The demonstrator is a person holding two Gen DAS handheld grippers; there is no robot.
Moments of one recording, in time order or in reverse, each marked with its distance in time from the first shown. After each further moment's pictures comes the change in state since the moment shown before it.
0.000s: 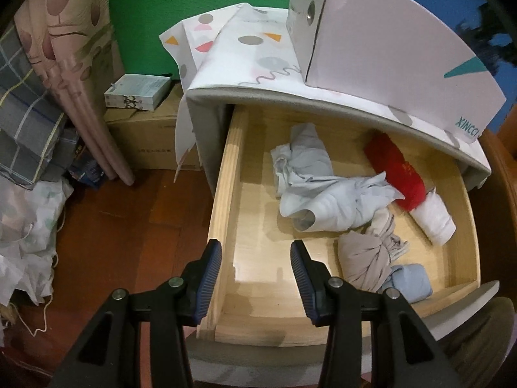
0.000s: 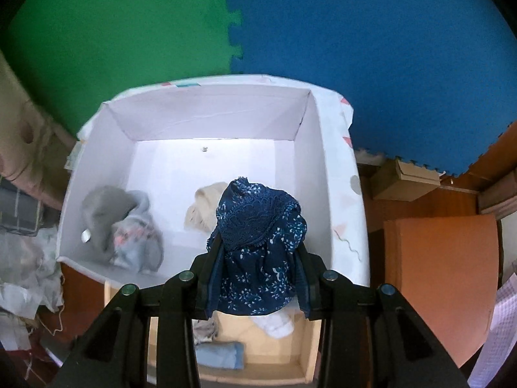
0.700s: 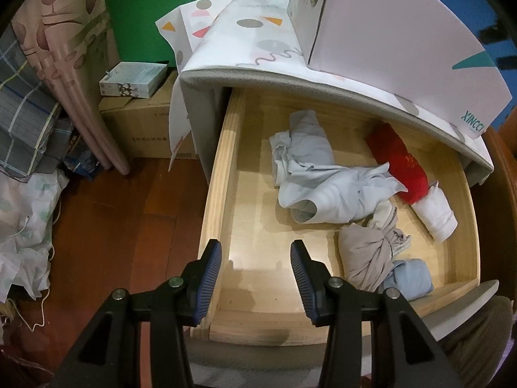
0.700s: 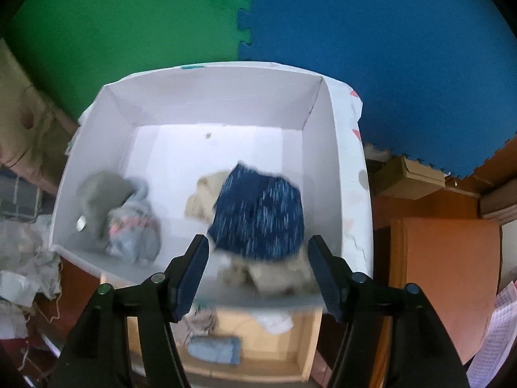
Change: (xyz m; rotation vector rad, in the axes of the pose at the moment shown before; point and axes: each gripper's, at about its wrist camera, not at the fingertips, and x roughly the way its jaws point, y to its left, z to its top) left arm 0.014 -0.002 0.000 -0.004 0.059 -0.008; right arm -0.006 0.004 -0.022 -0.044 0.027 0.018
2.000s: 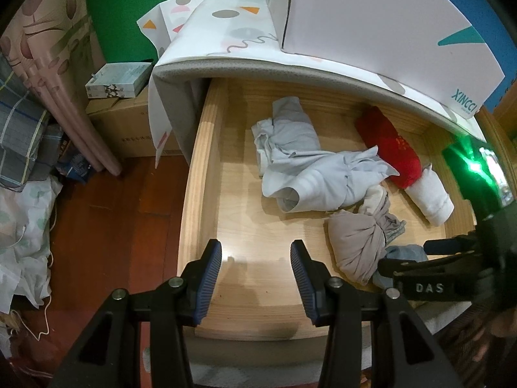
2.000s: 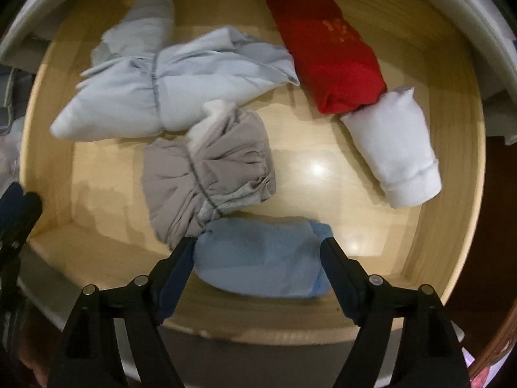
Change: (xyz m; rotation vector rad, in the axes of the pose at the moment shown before) left arm 0.005 -0.013 -0.003 0.054 0.035 -0.016; right arm 0.190 0.090 -0.199 -0.043 0.432 0.022
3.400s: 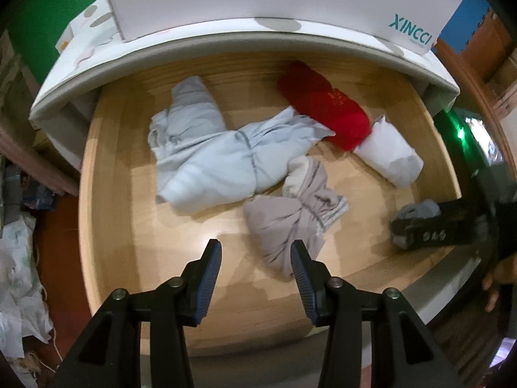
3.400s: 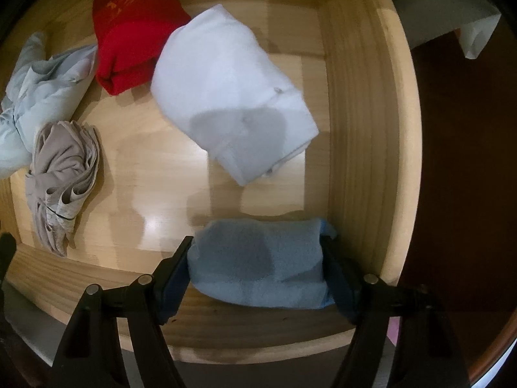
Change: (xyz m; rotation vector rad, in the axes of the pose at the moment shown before) left arm 0.034 -0.086 0.010 0.204 0.126 -0.100; right arm 0.041 -0.144 -0.002 0.157 0.056 -0.069
